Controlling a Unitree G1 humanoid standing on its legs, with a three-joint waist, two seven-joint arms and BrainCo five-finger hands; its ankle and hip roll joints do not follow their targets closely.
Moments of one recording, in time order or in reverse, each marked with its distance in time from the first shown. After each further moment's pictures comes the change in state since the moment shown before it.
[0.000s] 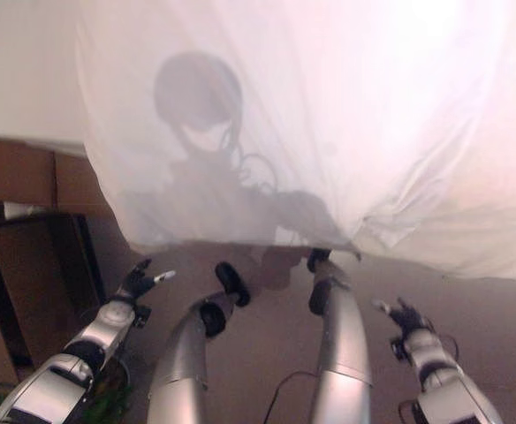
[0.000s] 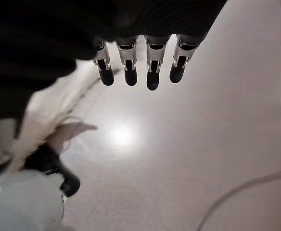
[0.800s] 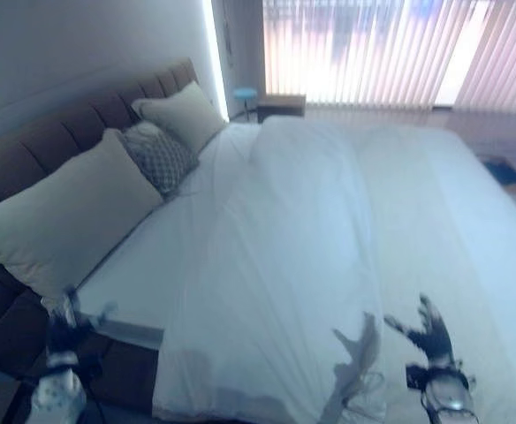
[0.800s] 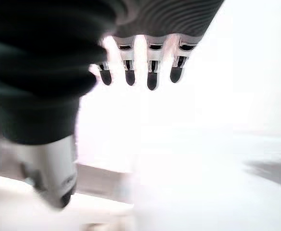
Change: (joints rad) left arm 0.405 -0.023 0.408 -0.913 -0.201 -0.250 0.150; right arm 0.294 0.041 -0.332 -1.016 0.073 -0.178 -0.126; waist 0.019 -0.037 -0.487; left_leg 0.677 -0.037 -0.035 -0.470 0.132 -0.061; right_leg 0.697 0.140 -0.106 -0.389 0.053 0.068
